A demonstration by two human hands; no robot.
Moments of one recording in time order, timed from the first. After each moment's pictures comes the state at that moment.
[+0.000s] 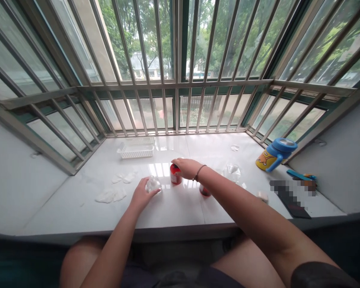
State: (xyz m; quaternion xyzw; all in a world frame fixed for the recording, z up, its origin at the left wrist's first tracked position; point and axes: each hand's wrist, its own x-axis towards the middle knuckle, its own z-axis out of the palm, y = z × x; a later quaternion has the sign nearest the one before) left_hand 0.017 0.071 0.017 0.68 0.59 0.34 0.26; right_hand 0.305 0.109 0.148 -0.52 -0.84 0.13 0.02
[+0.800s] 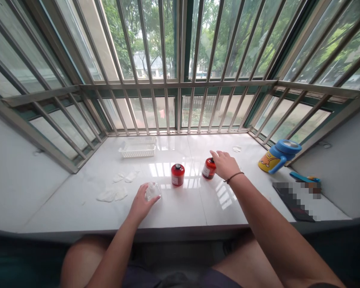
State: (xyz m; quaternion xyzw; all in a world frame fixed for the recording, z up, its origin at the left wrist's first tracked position) left_hand 0.012 0.035 0.013 0.68 0.57 0.37 0.27; right_hand 0.430 0.084 0.129 -0.72 -0.70 -0.01 -0.01
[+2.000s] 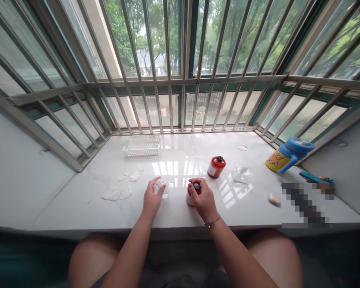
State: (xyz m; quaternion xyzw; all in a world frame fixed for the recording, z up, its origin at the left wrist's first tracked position) left_hand 0.044 0.047 -0.005 0.58 0.56 0.49 0.34; right_hand 0.281 -0.007 0.043 -0.58 -0.58 0.22 0.53
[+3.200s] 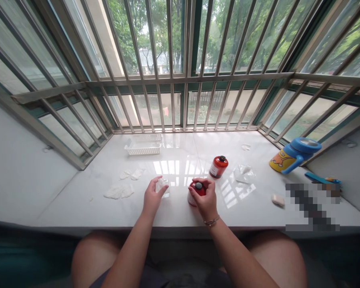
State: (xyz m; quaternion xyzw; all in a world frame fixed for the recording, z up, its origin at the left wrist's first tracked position) left_hand 0.043 0.051 -0.006 0.53 0.52 0.53 0.42; right_hand 0.277 -0.002 0.019 -0.51 -0.53 0.21 0.65
